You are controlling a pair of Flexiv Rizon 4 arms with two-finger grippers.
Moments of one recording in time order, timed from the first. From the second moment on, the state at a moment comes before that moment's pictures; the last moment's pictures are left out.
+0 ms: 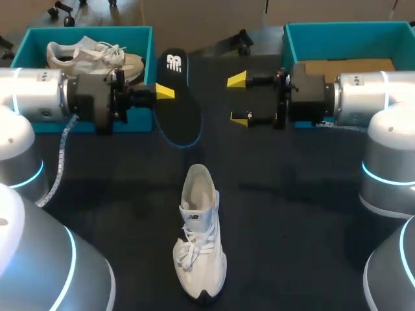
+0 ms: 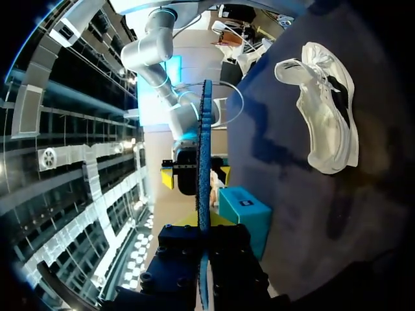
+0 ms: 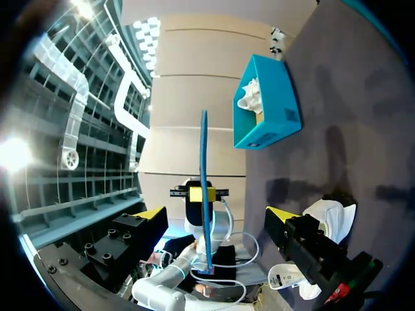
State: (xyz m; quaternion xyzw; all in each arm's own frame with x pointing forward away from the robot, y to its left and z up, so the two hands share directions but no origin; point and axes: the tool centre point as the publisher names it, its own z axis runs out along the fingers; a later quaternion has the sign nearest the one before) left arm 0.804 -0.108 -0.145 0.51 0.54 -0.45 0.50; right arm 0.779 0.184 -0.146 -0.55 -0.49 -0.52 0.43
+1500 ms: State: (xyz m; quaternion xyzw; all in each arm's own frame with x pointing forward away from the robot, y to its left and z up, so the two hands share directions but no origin) left arm 0.818 -0.139 -0.153 0.54 0.53 -0.44 0.49; right arm 0.769 0.251 -0.156 -0.49 -0.57 -0.49 0.44
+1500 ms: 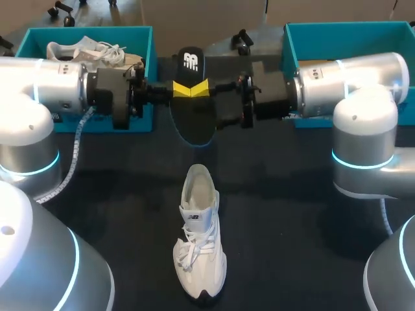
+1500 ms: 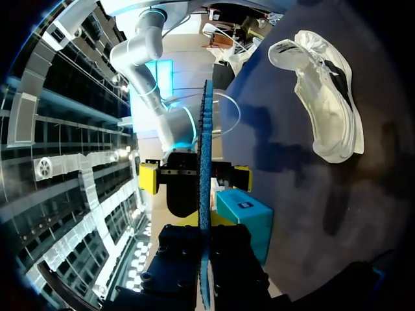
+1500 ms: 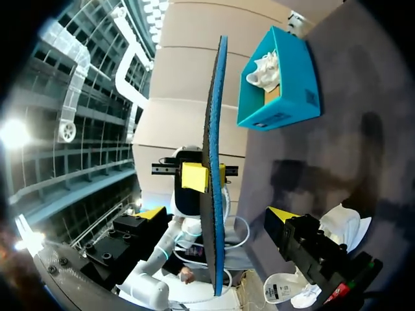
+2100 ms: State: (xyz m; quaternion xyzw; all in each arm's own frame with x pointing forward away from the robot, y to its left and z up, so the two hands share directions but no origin) left arm 0.816 -0.144 -0.155 0.54 0.52 -0.45 0.48; right arm 0.770 0.239 -0.162 -0.49 -0.57 -0.50 0.43
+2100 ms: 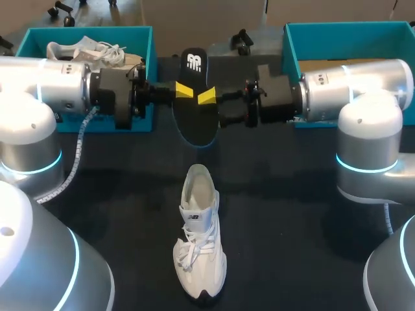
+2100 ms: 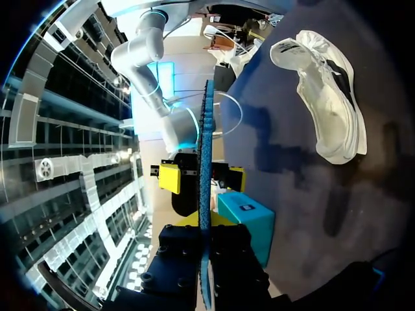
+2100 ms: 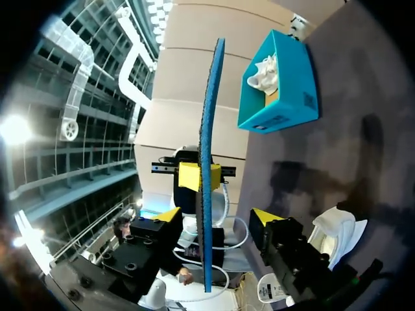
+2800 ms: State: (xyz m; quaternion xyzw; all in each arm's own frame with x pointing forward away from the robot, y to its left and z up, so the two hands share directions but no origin) left arm 0.821 -0.146 -0.157 0.55 0.51 -0.44 0.50; right arm 0.771 0.237 -0.166 -0.49 -0.56 -0.50 0.45
